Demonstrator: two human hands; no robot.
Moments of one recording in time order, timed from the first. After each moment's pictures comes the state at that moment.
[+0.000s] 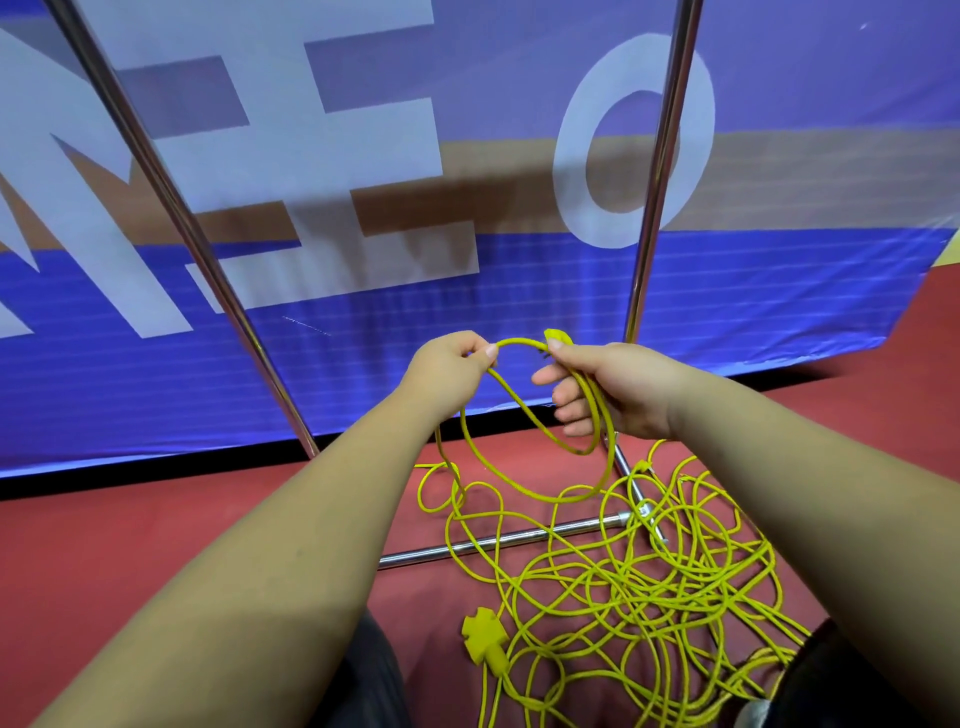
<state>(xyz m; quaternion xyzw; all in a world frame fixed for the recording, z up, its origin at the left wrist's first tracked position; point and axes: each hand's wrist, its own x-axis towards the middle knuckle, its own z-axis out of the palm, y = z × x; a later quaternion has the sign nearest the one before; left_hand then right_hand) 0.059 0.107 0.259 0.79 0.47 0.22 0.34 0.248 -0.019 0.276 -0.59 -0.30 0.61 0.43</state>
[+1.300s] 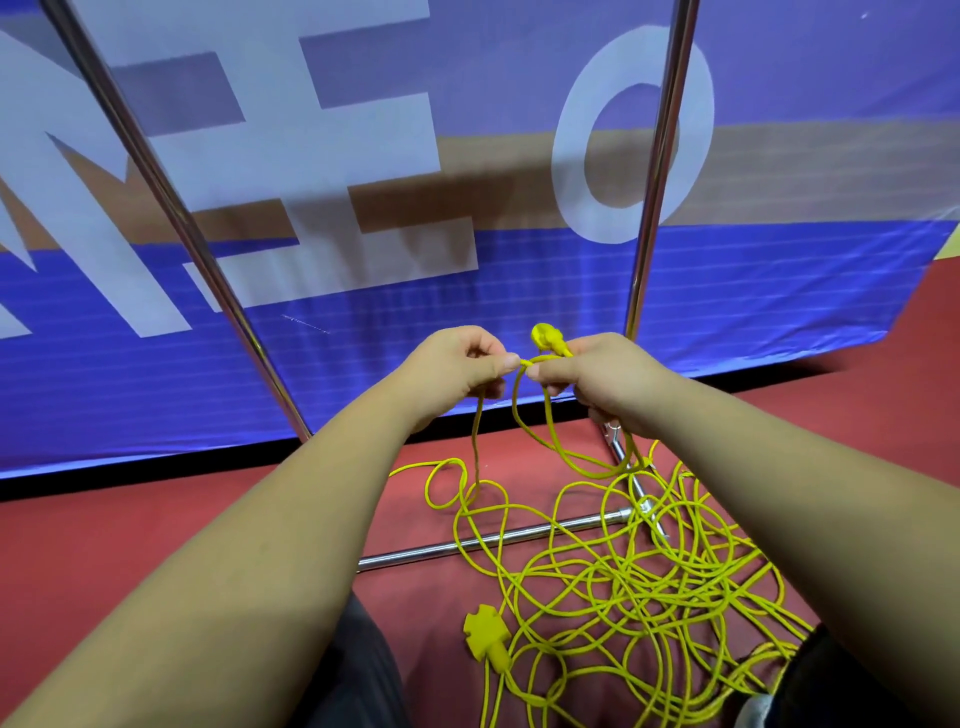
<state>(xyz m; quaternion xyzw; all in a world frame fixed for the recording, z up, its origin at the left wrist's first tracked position) 0.052 0.103 0.268 0.74 0.35 0.20 0.54 0.240 -0.014 0.267 -0.69 -0.41 0.42 0.42</state>
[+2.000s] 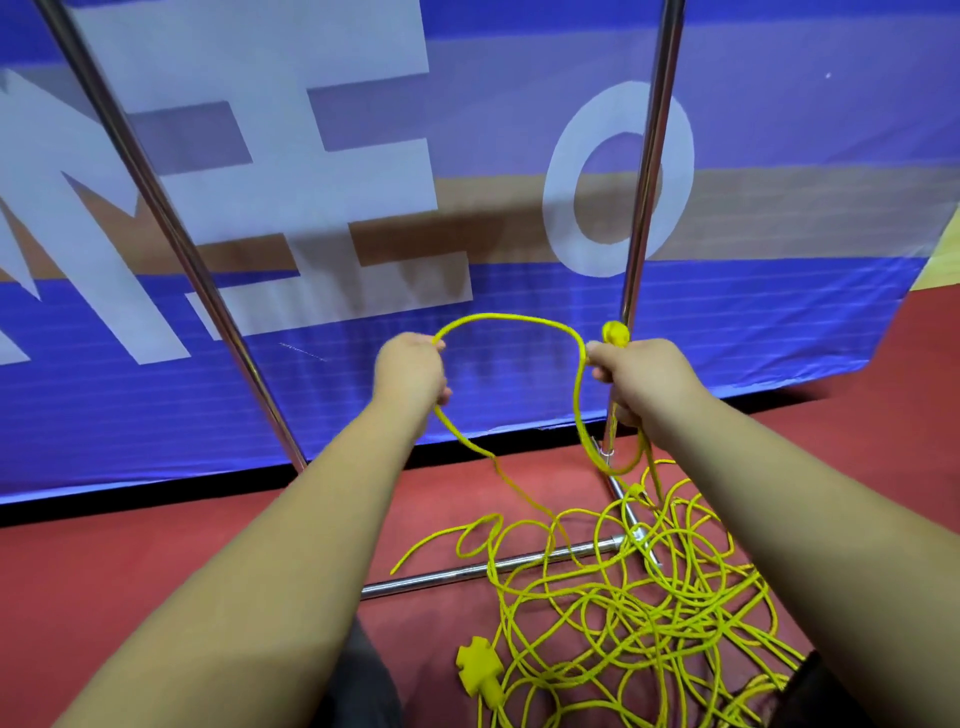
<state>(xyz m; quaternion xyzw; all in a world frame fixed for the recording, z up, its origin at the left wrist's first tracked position) 0.060 0.130 0.280 0.60 0.56 0.37 0.43 0.273 -0.018 0.284 -0.72 -0.26 0.33 0.56</state>
